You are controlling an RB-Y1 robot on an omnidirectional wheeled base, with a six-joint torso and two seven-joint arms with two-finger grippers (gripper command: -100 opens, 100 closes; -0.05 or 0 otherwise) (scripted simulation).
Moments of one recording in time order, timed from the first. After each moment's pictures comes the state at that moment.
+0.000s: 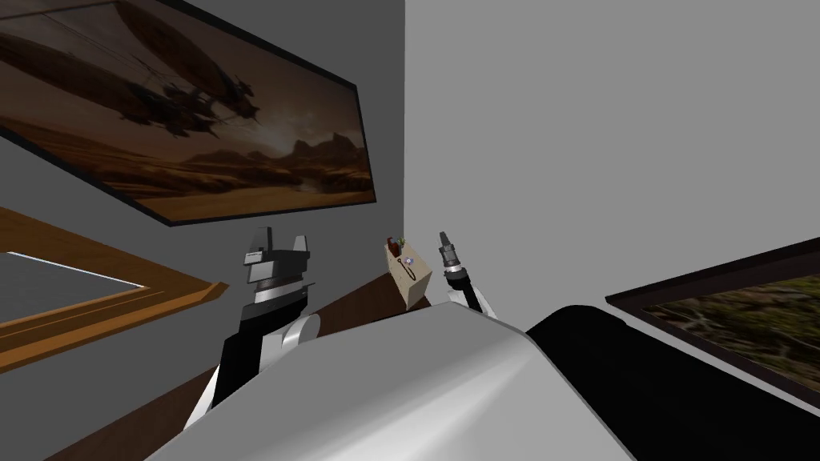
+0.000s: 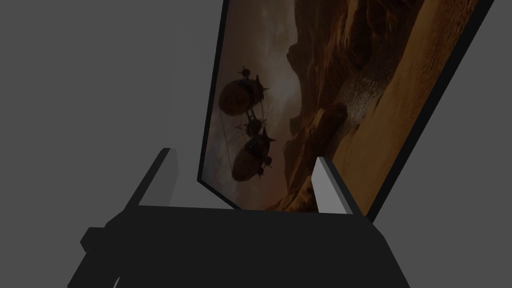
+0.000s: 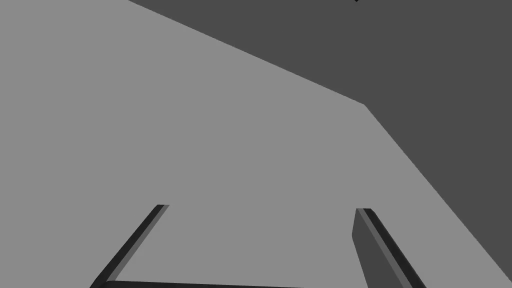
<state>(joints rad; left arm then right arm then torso) 0.48 0.04 0.04 -2.35 0.12 -0.38 -0.02 0.49 -0.20 0.04 -2.15 0.05 -0.52 0.21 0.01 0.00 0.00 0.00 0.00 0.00</state>
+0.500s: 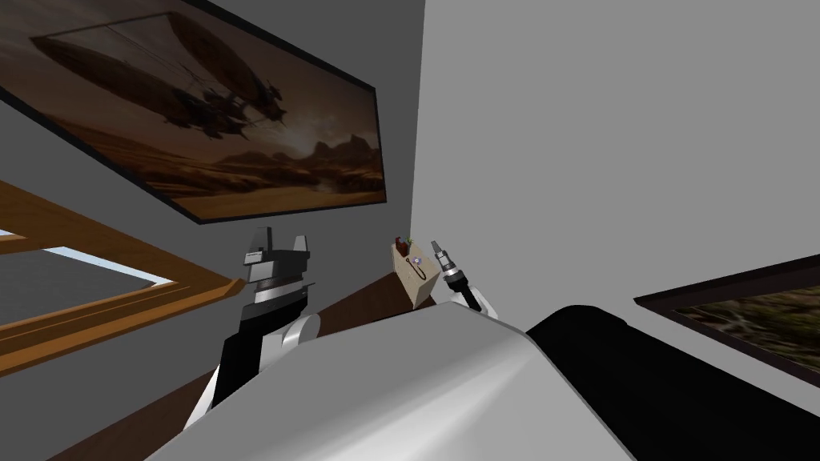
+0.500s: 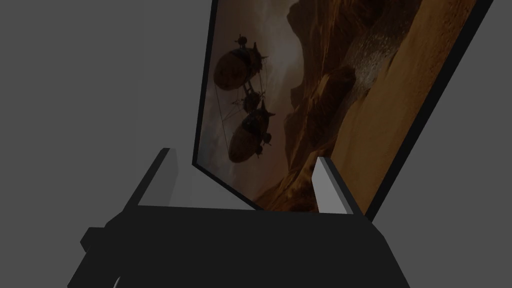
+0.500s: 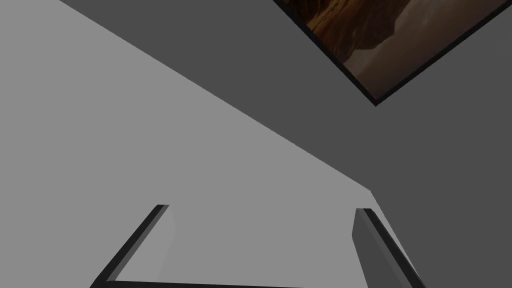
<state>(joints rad) 0.48 0.04 0.04 -2.35 0.12 -0.38 -0.02 0.48 -0.32 0.06 -2.01 0.12 -0.50 0.28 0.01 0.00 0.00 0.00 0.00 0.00</state>
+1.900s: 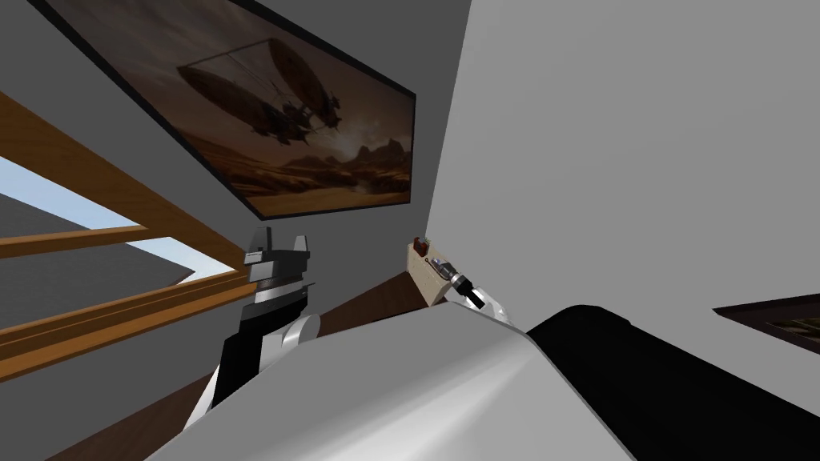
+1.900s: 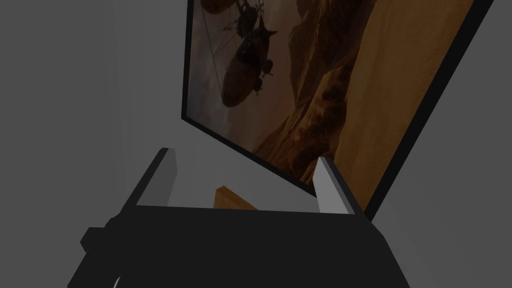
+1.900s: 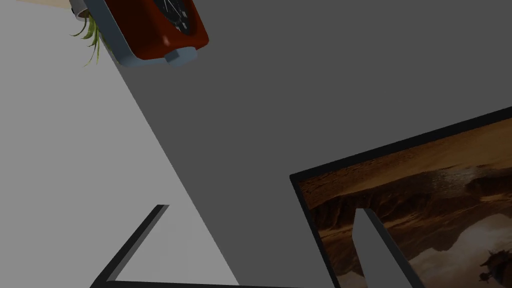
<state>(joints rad) 0.48 0.04 0.04 -2.35 0.12 -0.38 -0.02 0.42 -0.58 0.09 -1.66 0.27 -0.41 0.44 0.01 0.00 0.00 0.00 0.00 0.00</state>
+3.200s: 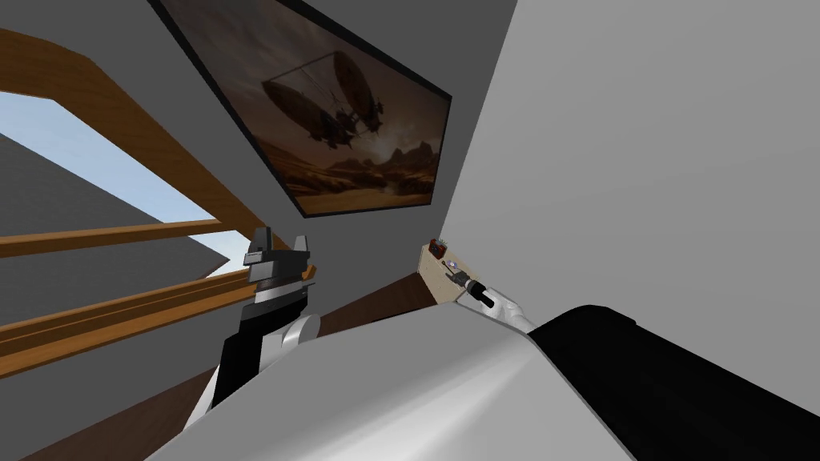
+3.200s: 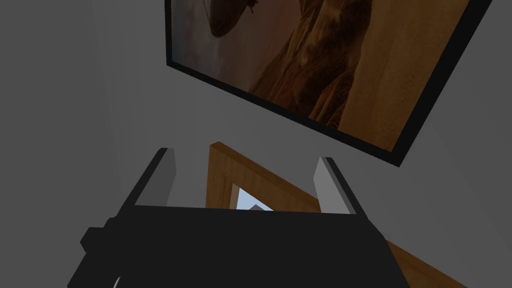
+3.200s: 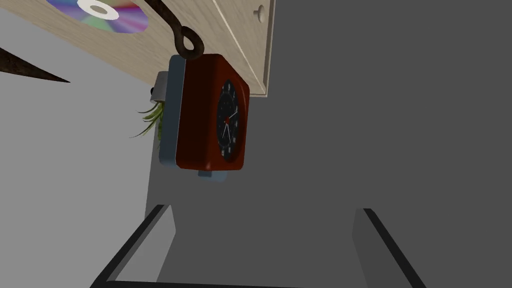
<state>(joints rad) 0.48 0.04 0.04 -2.35 0.12 -0.38 -0.02 0.34 -0.76 0.14 -1.28 0.40 -0.30 0.59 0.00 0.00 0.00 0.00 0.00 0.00</state>
